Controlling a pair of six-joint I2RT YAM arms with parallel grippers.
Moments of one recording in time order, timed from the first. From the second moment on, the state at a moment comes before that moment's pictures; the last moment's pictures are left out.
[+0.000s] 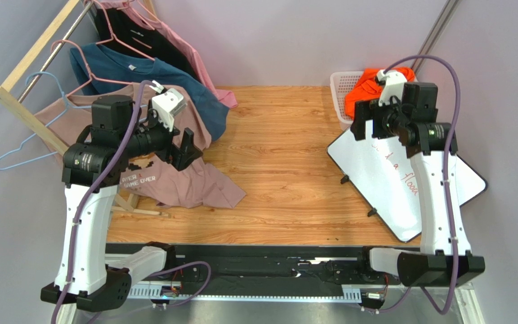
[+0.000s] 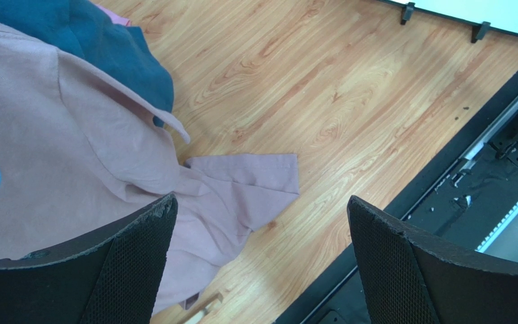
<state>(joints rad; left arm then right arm) -0.19 1.10 1.71 -1.20 0.51 0.29 -0.01 1.23 1.55 -0.96 -0.21 -0.15</state>
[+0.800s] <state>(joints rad) -0.21 1.21 1.63 -1.18 0.52 0.32 0.10 2.35 2.30 -0.69 0.38 -0.45</state>
